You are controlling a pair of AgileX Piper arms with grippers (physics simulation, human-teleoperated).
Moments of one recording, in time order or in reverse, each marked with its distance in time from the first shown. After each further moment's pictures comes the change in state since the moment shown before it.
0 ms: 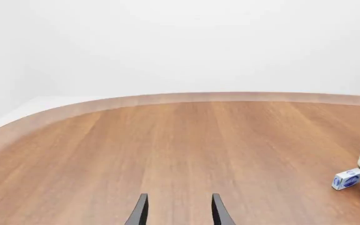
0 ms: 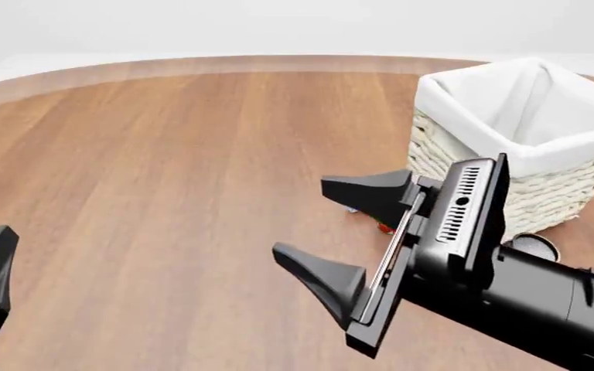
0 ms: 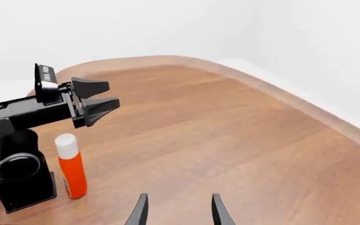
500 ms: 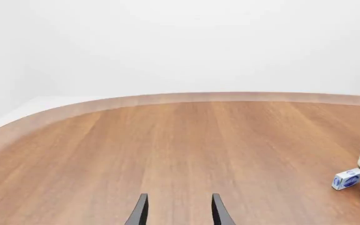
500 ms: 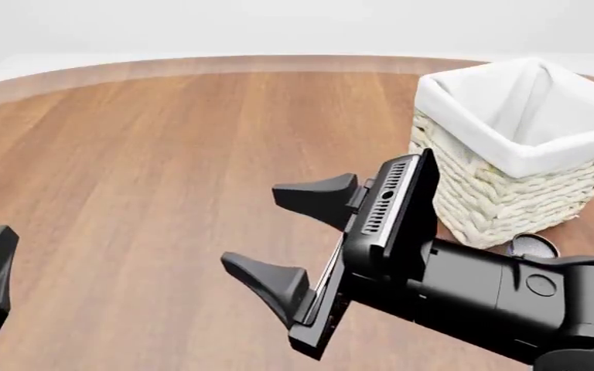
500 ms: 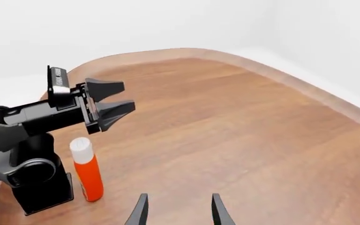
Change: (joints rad) left arm 0.000 0.000 0.000 0.000 0.000; right arm 0.062 0.143 -0.105 0.014 0.042
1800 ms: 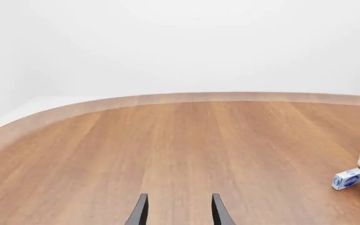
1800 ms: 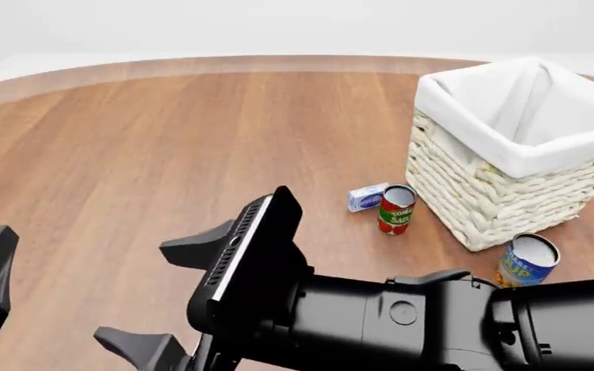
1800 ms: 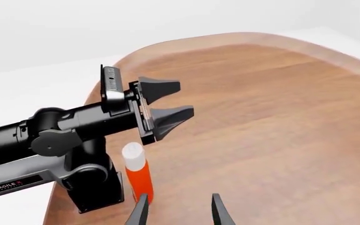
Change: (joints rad) left arm 0.000 0.000 0.000 0.000 0.000; right arm 0.186 0.250 -0.202 0.039 0.087
